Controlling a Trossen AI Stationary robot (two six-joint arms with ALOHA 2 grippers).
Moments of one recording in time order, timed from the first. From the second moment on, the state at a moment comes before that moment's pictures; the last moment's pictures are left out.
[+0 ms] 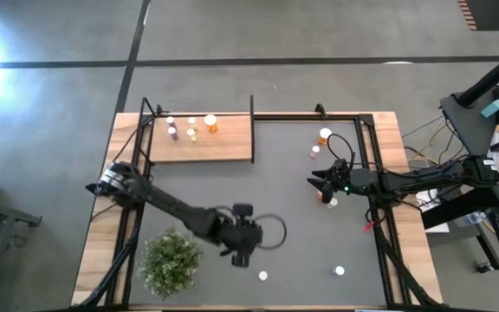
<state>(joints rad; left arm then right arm) -0.40 1.86 1.41 -0.50 -0.32 -0.22 -0.01 0.78 0.03 0.40 0.32 0.63</state>
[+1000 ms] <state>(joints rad) 0.35 1.68 1.38 -0.67 -0.32 -0.17 -0.01 0.78 0.03 0.40 0.31 0.63</state>
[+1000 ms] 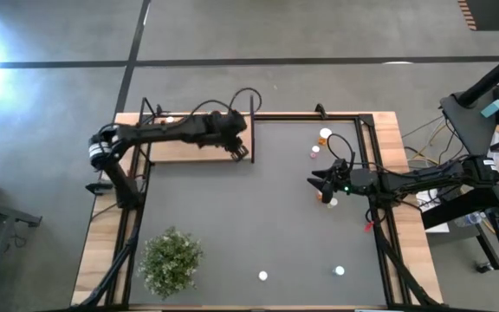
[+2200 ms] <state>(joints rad) 0.60 1.82 1.38 -0.48 -0.21 -0.01 -0.01 0.78 0.03 0.40 0.31 0.63</state>
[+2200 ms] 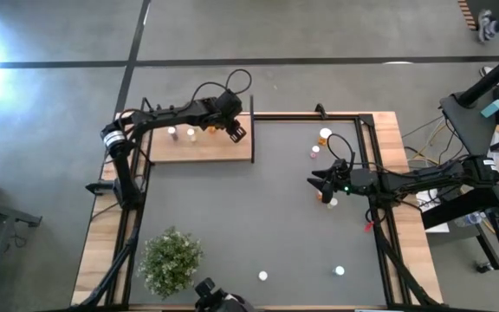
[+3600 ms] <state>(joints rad) 0.61 1.83 1.37 -0.45 -0.21 0.01 -0.01 0.78 0.03 0.40 0.32 0.63</state>
